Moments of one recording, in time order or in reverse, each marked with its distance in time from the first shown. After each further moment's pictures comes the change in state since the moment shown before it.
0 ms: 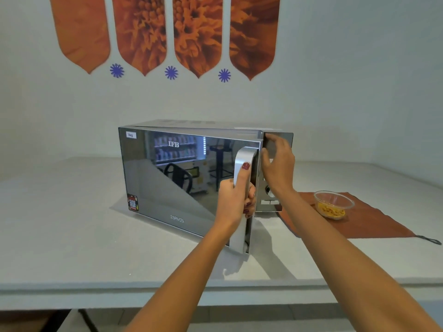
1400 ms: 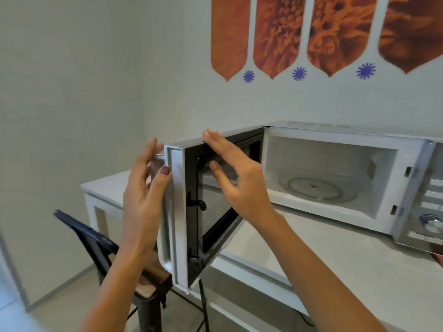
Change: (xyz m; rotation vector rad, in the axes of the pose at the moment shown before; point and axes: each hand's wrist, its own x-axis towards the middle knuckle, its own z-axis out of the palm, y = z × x) left_hand -0.177 0.135 -0.240 0.688 0.764 0.395; right_hand -0.142 -0.265 0.087 0.873 -0.576 -0.545
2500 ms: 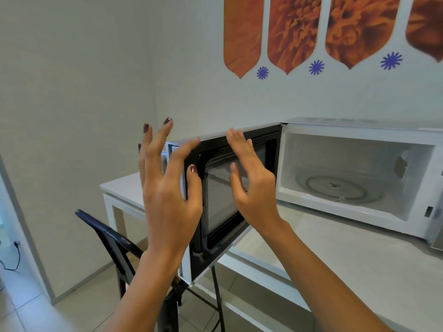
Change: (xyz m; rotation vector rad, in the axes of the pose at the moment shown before) left_hand 0.007 0.010 0.014 0.515 0.188 0.448; right_hand -0.005 0.016 0.030 -0.091 0.177 -0.031
